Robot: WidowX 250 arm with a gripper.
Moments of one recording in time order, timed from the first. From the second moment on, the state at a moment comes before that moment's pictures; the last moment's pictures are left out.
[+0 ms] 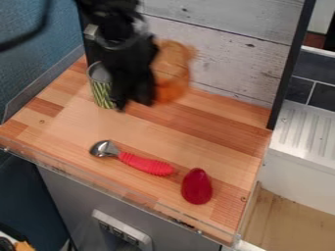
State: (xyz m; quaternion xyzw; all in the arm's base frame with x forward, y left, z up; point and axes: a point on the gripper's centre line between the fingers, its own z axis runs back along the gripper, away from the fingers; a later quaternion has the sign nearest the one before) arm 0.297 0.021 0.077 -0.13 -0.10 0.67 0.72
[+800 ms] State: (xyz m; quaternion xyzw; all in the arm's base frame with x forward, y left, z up) arm 0.323 -0.034 0.024 -0.08 -0.07 0.58 0.81
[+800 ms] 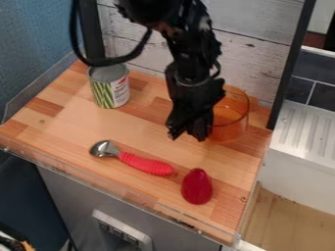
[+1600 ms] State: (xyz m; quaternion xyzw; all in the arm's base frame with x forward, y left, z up) arm 0.336 -0.038 -0.003 -0.07 -0.10 0.54 0.83
